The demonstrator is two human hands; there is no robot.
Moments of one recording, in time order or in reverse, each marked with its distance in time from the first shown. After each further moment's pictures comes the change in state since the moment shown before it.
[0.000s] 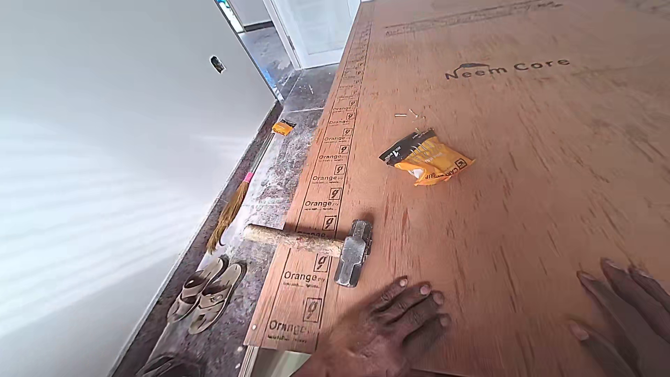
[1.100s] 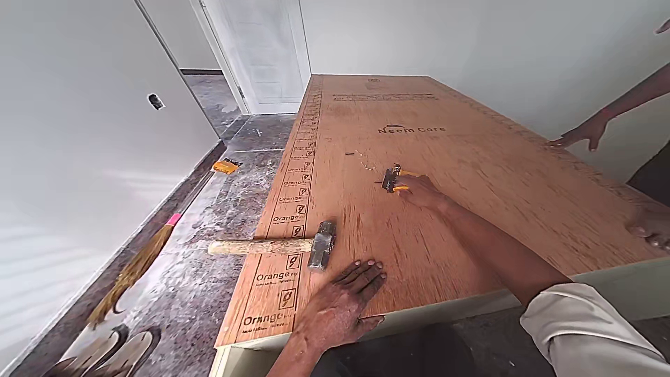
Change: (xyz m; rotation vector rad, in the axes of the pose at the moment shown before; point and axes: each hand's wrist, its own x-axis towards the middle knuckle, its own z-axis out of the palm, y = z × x) left_hand -0.005 -0.007 0.010 0.015 0.067 -0.011; right_hand 0.250 -0.035 0.007 0.052 -0.034 -0.259
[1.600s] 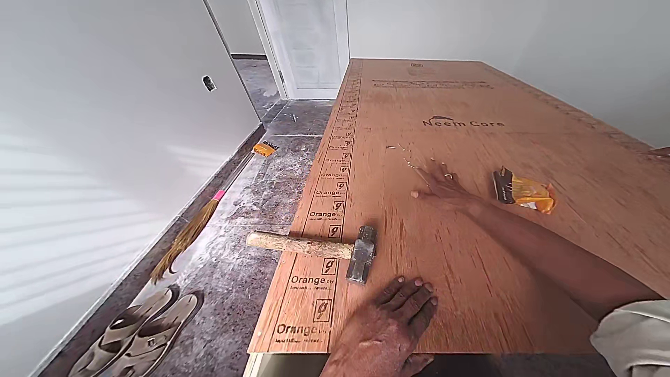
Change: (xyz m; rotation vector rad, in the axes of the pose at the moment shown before) left_hand -0.001 0.007 -0.005 0.017 -0.003 -0.039; right_hand 0.058 -0.037 0.028 -0.088 -0.151 0.109
